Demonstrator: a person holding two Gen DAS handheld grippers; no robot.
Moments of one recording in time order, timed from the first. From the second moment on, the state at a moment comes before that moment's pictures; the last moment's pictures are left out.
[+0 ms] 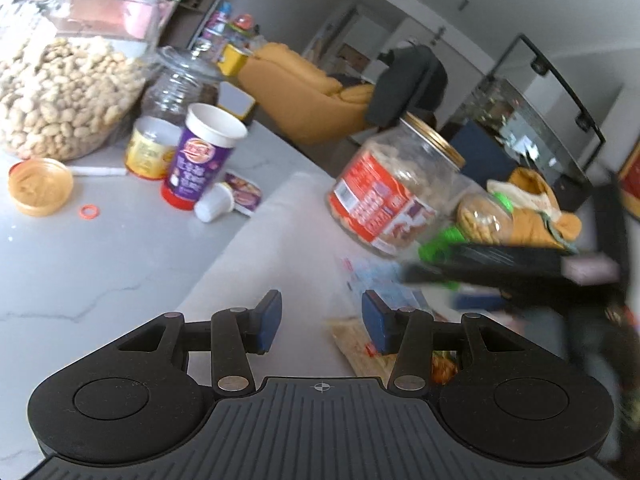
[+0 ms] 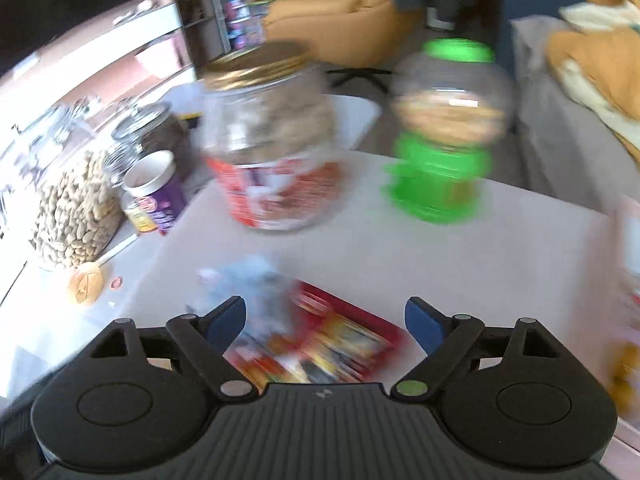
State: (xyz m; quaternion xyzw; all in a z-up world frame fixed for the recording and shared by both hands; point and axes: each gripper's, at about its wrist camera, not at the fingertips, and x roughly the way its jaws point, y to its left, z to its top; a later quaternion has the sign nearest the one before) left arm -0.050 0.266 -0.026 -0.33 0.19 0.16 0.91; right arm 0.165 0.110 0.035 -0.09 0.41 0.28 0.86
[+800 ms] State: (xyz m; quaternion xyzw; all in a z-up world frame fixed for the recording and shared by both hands) left arm -0.030 0.204 -0.021 -0.24 0.26 0.09 0.93; right arm 0.071 -0.031 0.020 -0.22 0.38 0.29 0.85
